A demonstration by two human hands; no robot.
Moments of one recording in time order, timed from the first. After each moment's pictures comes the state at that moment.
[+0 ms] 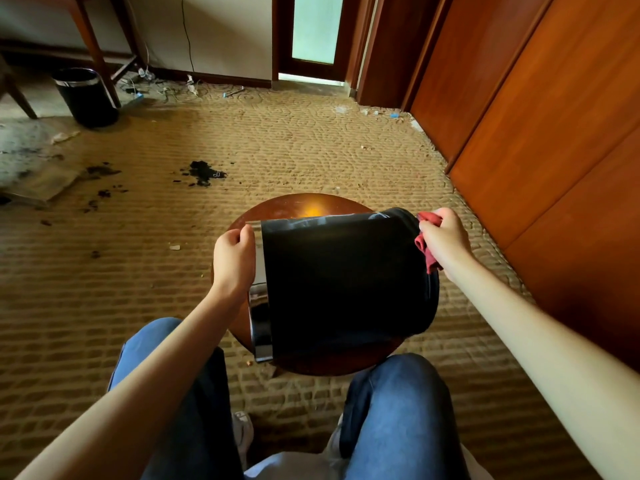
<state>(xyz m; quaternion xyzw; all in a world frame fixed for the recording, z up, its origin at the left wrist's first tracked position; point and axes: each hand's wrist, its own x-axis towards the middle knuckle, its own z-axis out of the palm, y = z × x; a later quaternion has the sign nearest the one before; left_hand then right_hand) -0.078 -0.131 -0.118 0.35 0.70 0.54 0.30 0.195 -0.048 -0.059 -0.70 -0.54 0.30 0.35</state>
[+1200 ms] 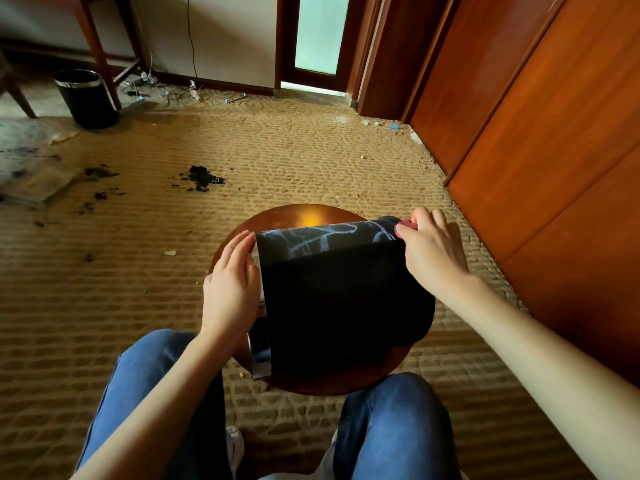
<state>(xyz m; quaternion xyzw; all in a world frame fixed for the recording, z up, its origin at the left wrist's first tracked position) -0.071 -0.156 -0.124 0.49 0.72 0.47 0.13 0.177 -0.057 -0.047 -0.58 -0.80 -0.11 0.08</state>
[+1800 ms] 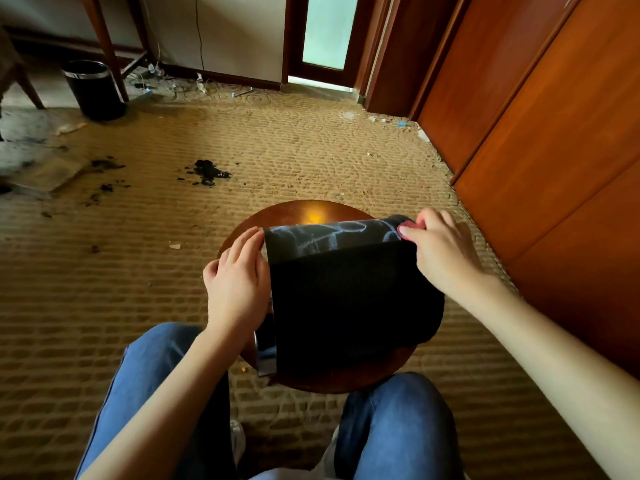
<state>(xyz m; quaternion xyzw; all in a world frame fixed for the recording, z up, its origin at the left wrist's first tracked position) -0.070 -0.159 -0.122 0.52 0.76 0.38 0.07 0.176 -0.063 -0.038 -0.55 -0.82 -0.07 0.12</state>
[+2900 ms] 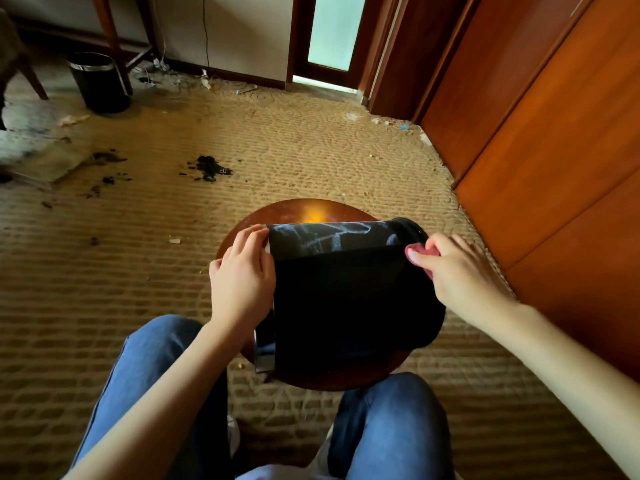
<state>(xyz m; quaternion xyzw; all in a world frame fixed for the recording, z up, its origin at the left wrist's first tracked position) -0.067 -0.158 -0.120 0.52 0.75 0.40 0.08 0.210 -0.084 -0.045 -0.45 -0.88 -0.09 0.09</state>
